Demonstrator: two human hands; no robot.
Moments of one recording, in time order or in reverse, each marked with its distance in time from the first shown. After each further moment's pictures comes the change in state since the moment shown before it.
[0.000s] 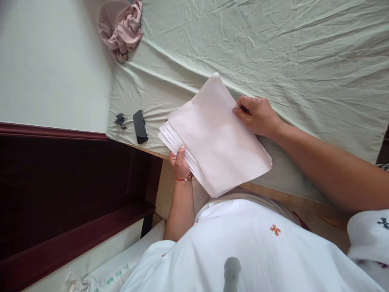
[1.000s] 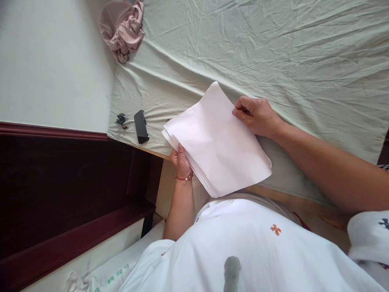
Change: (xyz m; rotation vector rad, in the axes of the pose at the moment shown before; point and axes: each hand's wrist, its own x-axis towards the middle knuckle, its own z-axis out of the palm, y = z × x) left_hand 0.001 -0.001 0.002 -0.012 -0.016 -0.012; right_hand -0.001 0.000 0.001 0.116 -0.006 -0.106
